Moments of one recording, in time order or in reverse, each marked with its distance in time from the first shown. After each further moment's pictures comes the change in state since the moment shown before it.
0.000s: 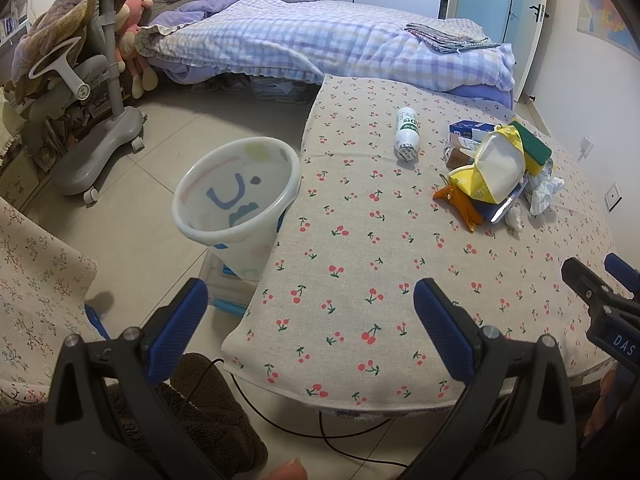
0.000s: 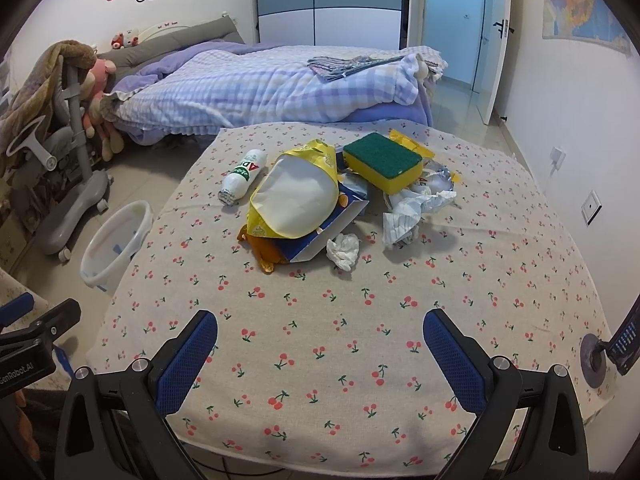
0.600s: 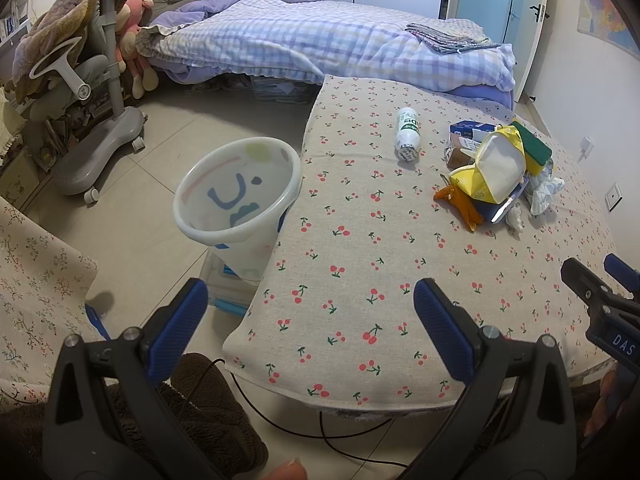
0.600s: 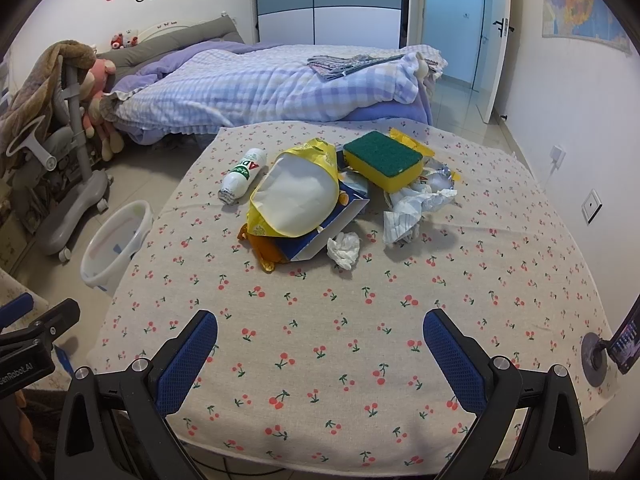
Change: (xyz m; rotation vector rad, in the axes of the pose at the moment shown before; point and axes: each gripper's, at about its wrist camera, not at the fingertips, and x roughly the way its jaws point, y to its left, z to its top) left arm 0.001 0.003 -0.001 0.001 -0.001 -0.004; right arm 0.000 0.000 0.000 0.004 0.004 0.001
